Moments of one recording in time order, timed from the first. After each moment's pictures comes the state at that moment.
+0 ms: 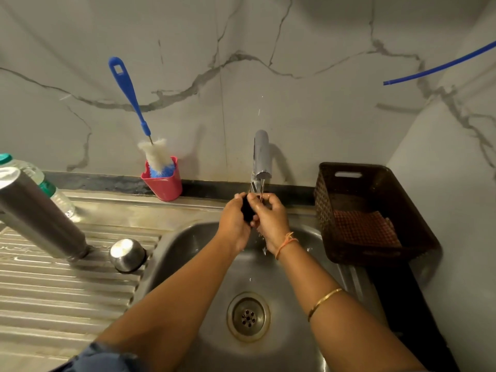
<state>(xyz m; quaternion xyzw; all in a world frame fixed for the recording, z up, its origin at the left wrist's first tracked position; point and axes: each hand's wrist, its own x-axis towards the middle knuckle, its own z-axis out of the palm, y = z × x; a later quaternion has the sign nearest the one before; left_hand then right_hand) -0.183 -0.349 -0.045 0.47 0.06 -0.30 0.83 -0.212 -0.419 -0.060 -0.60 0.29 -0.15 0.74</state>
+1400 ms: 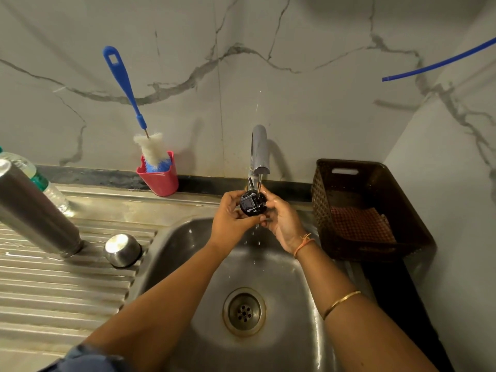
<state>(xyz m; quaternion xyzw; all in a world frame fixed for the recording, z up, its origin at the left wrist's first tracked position) -0.181 -0.330 -0.078 0.68 -0.20 -0.15 0.69 -0.237 -0.446 -0.059 -0.58 0.17 -0.08 0.79</state>
